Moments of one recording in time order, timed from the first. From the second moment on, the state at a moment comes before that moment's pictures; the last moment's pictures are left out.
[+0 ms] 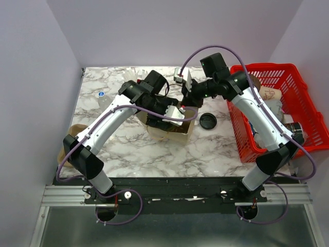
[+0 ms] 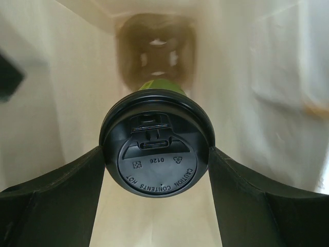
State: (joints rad) left arm -0.65 1.63 1.76 -1.24 0.46 1.28; right arm 0.58 1.65 1.90 -1.06 -0.58 -0.63
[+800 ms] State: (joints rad) left arm -0.80 1.43 1.40 -1.03 0.14 1.29; right arm 0.69 1.50 1.69 -0.83 -0.31 -0.58
